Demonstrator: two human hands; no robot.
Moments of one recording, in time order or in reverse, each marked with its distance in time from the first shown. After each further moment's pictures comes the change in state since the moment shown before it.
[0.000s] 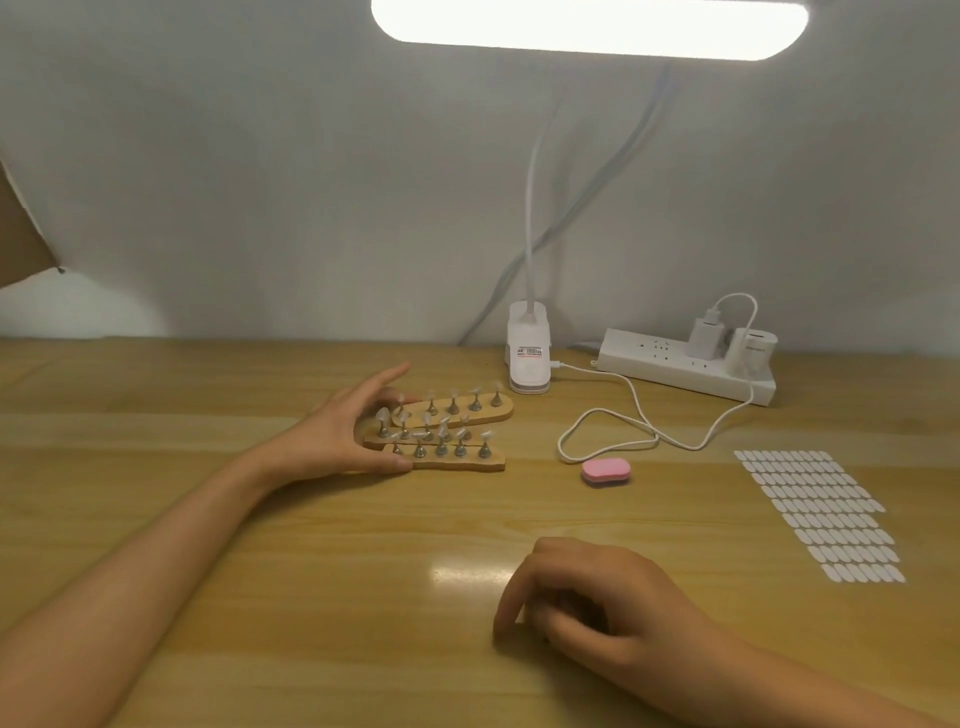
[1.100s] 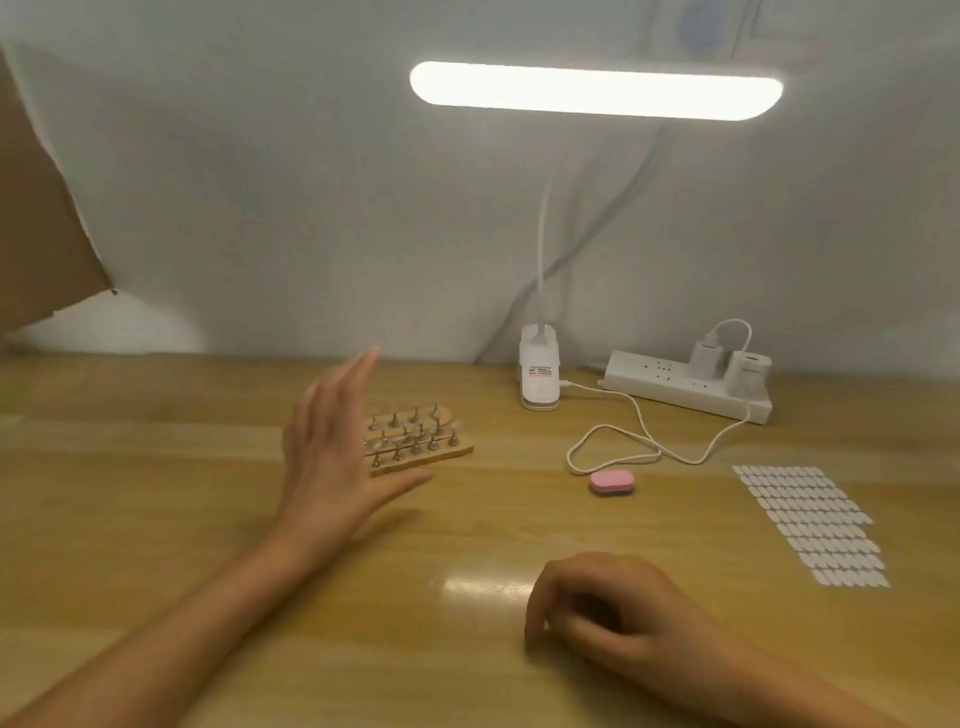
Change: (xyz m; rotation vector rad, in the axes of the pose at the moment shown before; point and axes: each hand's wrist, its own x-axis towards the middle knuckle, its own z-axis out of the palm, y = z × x) left_hand -0.061 0.039 0.031 0.312 0.740 0.111; right_hand -0.006 -0.010 -0.001 0.021 -0.041 0.012
